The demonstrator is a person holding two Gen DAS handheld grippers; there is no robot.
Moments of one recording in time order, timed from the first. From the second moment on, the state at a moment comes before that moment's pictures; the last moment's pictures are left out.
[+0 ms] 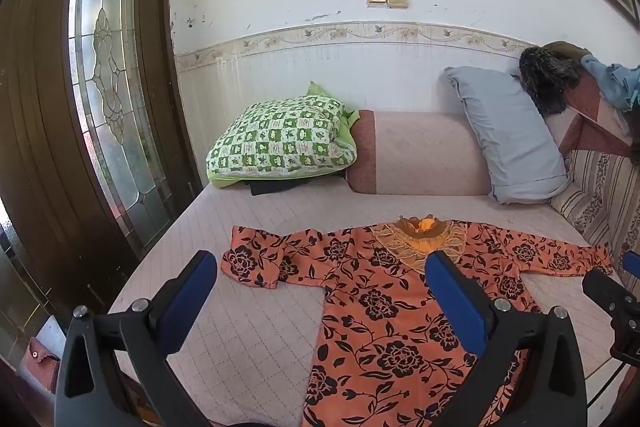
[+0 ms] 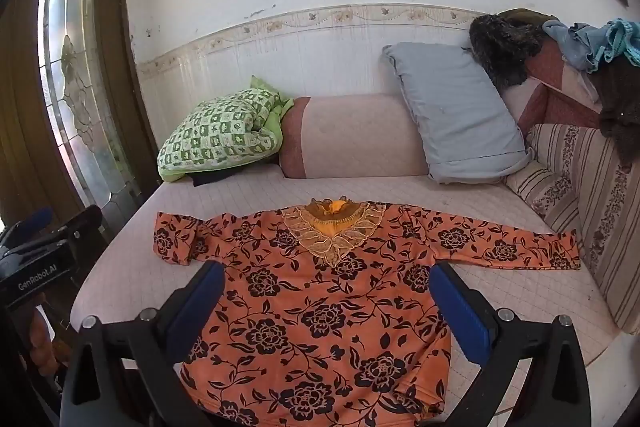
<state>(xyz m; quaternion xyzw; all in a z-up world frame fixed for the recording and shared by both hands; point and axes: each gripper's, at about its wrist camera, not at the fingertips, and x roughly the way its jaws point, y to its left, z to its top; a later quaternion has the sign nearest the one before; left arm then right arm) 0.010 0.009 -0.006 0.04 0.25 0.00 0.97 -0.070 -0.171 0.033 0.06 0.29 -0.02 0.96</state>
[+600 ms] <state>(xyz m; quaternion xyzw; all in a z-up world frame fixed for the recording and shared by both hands) 0.015 0.003 -0.022 0.04 0.26 -0.01 0.96 -0.062 -0.170 0.024 0.07 0.29 -0.02 0.95</state>
